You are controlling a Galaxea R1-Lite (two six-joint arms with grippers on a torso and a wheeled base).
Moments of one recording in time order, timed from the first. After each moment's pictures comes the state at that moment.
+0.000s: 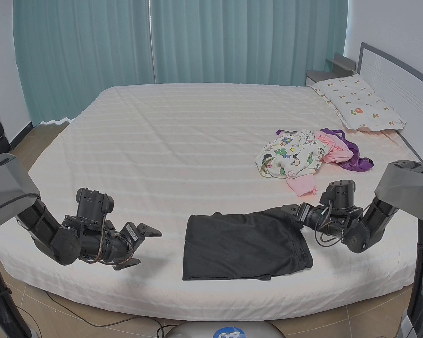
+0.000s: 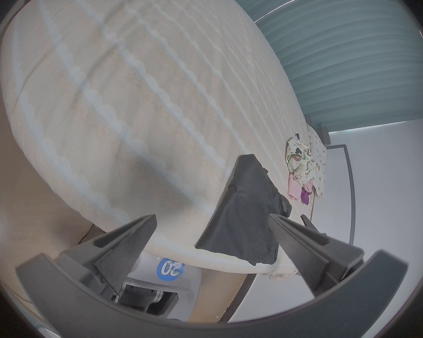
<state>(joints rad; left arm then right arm) -0.26 2.00 -0.64 -0.54 -0.31 -1.02 0.26 2.32 -0.87 -0.94 0.08 0.61</state>
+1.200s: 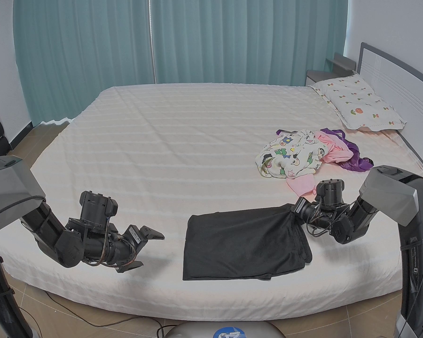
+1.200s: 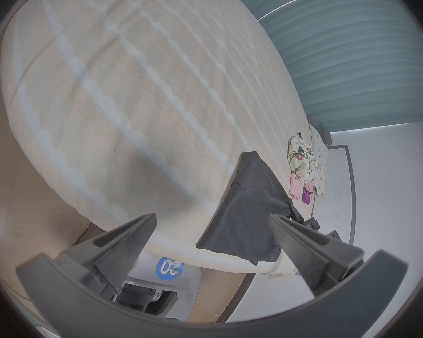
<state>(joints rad) -0.27 2.03 -0.64 -0.56 -0.31 -1.04 0.20 2.49 -1.09 -0.89 0.07 0.74</state>
